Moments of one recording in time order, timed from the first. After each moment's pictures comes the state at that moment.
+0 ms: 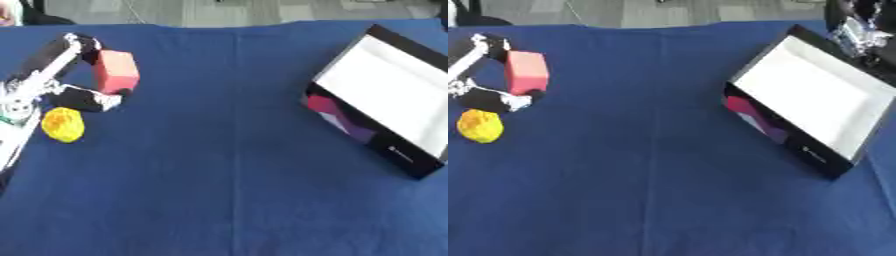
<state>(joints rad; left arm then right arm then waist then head) -0.60 0.50 -0.21 -1.49 -0.47 -0.04 -0.20 -0.40 -0.79 0.06 -1.98 -0.24 -0.02 0.16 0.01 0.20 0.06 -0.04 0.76</state>
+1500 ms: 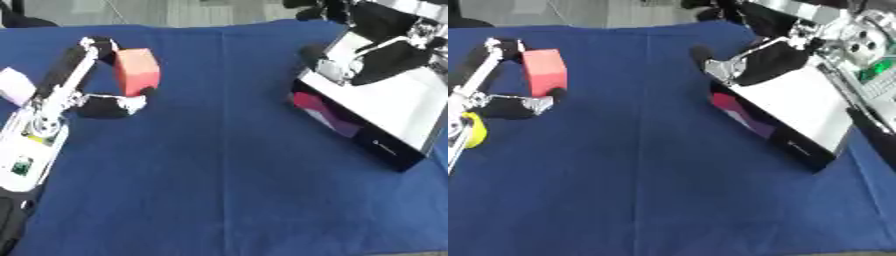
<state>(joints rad) -0.62 0.34 -0.25 -1.51 -0.50 -0.07 -0.13 -0.65 -0.74 0.29 -1.99 -0.15 0.19 0.41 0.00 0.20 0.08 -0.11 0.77</state>
